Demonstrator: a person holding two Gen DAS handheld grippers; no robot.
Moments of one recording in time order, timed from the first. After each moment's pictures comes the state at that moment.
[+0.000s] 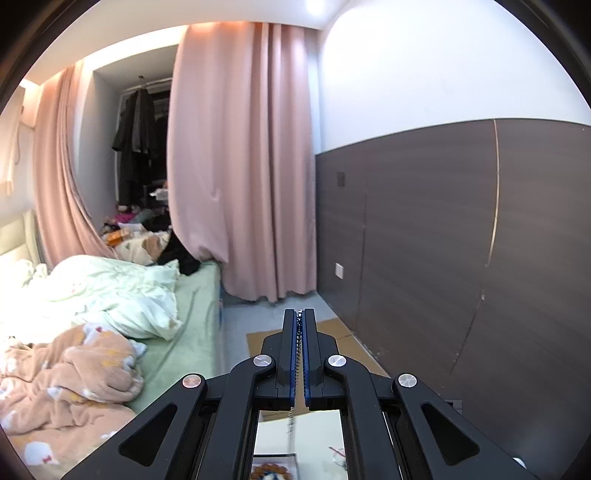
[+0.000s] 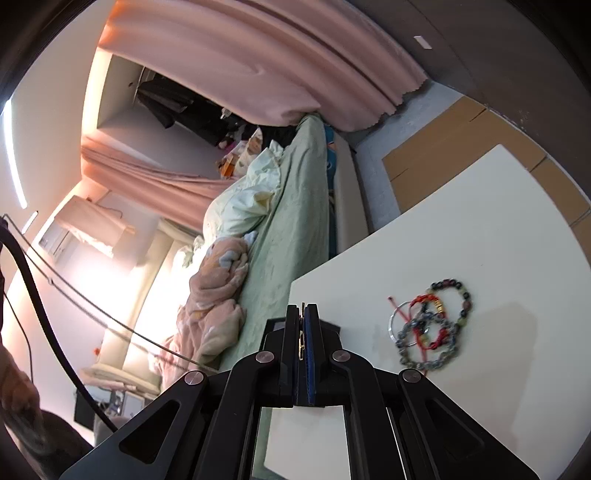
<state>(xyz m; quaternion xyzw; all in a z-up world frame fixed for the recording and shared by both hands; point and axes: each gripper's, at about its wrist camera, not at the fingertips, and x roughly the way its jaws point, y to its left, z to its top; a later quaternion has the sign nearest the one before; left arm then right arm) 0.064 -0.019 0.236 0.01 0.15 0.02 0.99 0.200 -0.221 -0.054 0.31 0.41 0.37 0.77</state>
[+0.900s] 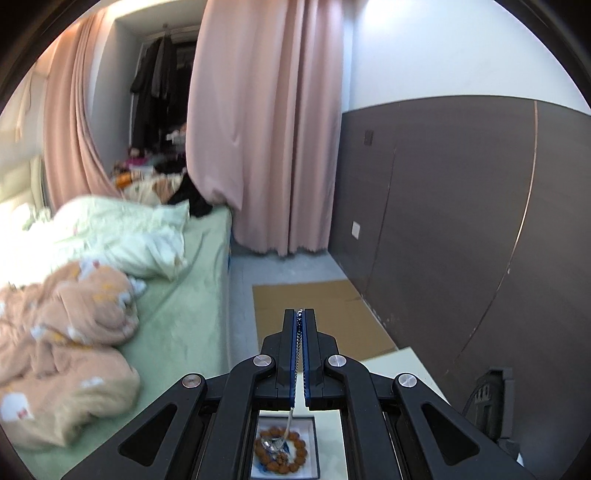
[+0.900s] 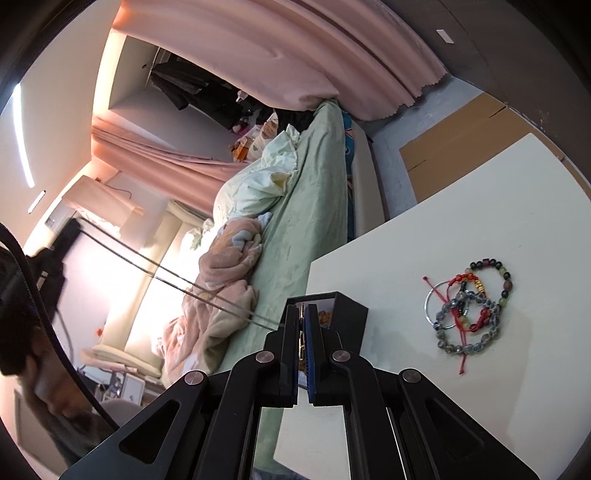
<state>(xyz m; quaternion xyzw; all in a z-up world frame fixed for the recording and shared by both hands) 0.094 0.037 0.132 -0.06 0.23 0.04 0.97 0.183 -0.186 -0.054 0.29 0.42 0.40 0.76</state>
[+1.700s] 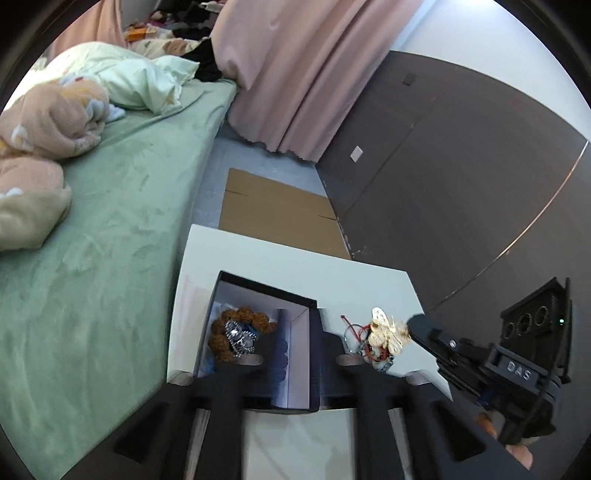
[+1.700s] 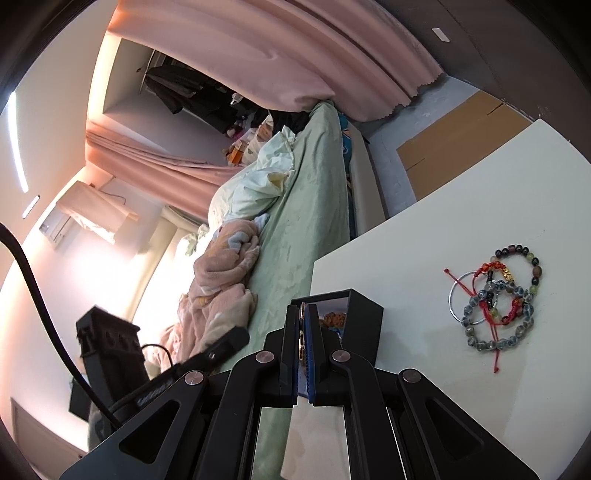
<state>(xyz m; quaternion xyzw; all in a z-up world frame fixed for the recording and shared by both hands) 0.104 0.078 -0.023 -0.25 0.36 -0.02 0.90 0.178 -0.150 -0.064 0.30 0.41 0.38 0.77</state>
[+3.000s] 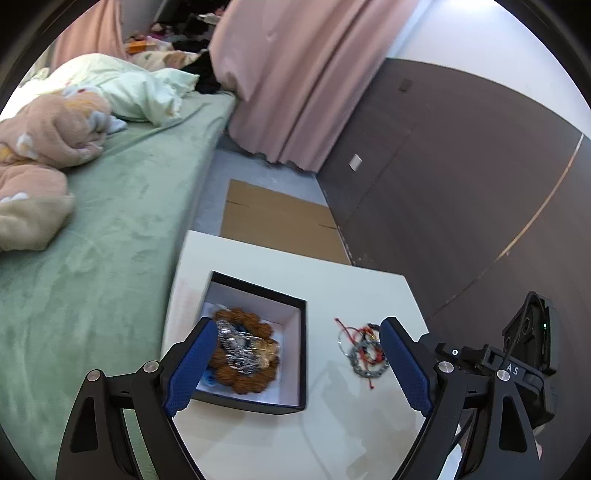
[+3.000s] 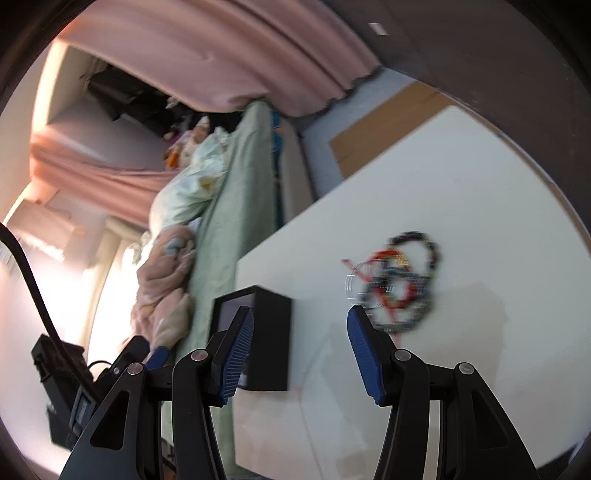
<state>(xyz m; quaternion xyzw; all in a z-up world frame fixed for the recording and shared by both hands) 0.100 0.053 -0.020 -0.23 0.35 -0.01 0.91 0.186 -0.209 -0.084 0.28 0.48 0.27 0.79</state>
